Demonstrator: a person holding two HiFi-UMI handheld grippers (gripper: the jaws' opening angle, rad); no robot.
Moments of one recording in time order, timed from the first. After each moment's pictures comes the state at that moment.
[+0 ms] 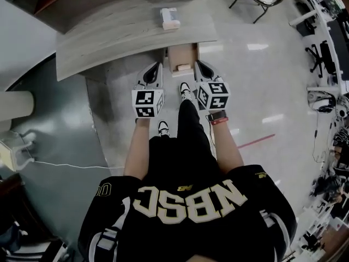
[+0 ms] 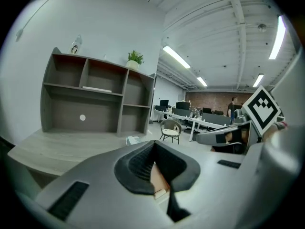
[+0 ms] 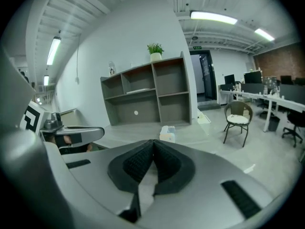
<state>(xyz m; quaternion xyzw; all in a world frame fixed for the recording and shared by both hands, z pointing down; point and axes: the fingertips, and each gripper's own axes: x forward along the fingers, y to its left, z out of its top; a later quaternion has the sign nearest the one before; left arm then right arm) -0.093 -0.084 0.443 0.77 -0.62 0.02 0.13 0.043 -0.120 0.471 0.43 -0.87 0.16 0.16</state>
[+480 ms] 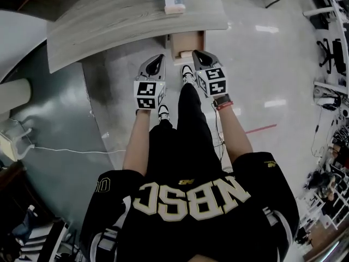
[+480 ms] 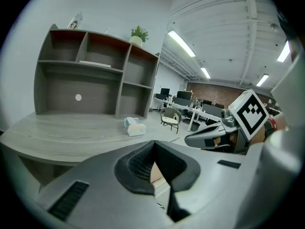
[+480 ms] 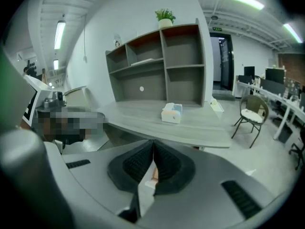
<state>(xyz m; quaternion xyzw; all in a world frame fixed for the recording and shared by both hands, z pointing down) -0.087 -0.121 0.528 0.77 -0.61 0.07 0.19 0.027 -0.163 0.575 0.35 -0.88 0.16 0.28</state>
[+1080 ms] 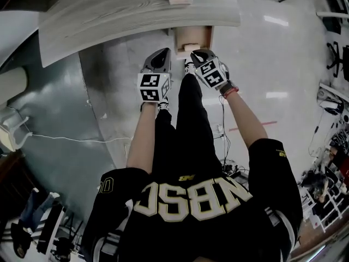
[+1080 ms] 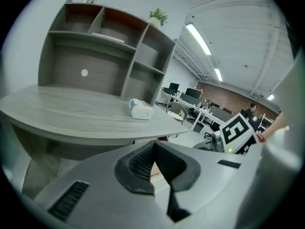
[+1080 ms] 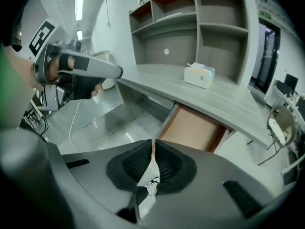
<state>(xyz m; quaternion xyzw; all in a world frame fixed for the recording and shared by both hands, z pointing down) -0.082 -0.149 0.604 0.73 -0.61 0.05 0.28 0.019 -0.154 0.707 0.17 -0.87 0.11 0.44</state>
